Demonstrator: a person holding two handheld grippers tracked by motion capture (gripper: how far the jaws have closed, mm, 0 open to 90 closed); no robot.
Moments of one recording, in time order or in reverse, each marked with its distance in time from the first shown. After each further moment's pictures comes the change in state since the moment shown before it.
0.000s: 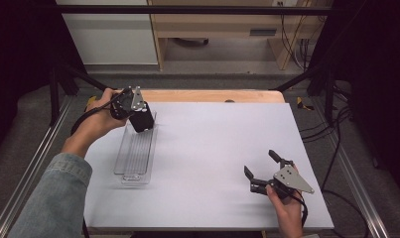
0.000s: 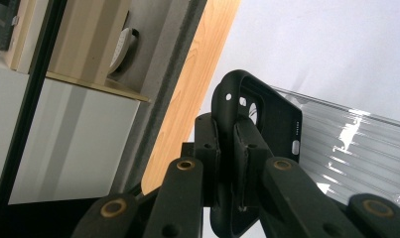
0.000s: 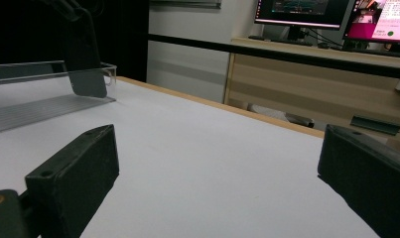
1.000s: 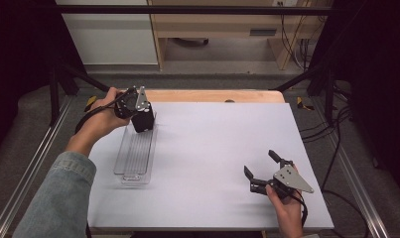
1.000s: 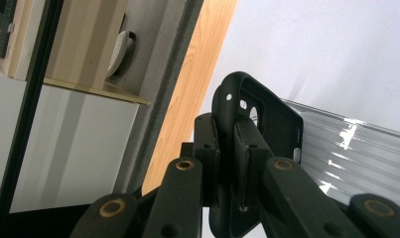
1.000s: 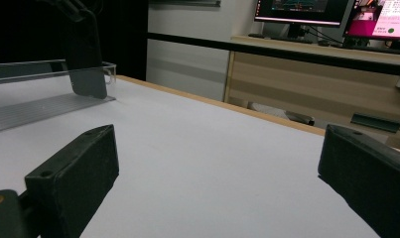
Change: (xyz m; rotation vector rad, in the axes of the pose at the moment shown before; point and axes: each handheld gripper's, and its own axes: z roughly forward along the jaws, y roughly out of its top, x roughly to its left) left arm 0.000 0.008 0.006 -0.001 -0.009 0.028; right arm 0.000 -0.001 0.001 0.006 -0.001 0.004
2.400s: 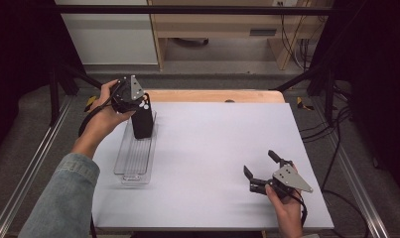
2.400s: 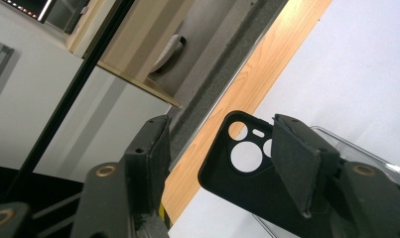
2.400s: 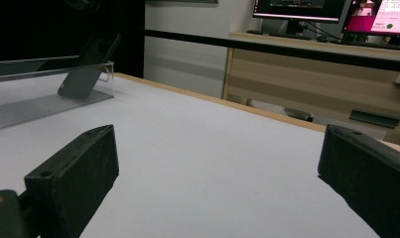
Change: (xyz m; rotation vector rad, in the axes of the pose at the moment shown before) left arm 0.012 -0.004 -0.001 -0.077 0.188 -0.248; right arm 0.001 -0.001 0.001 0.012 -0.008 0.006
